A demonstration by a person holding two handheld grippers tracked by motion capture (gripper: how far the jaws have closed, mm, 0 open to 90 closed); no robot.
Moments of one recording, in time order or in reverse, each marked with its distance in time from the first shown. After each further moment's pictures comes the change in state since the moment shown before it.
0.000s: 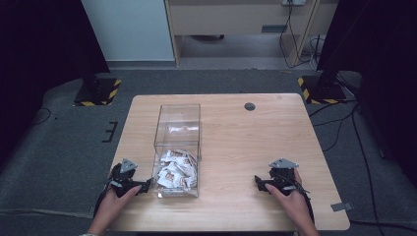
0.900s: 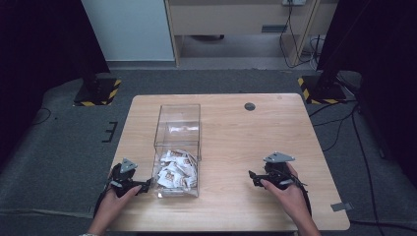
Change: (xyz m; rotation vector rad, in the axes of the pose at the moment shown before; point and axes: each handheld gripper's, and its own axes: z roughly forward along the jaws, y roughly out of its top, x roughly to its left) left arm 0.000 0.000 0.000 0.000 0.000 0.000; right arm 0.018 0.034 -0.017 -0.029 0.082 -0.052
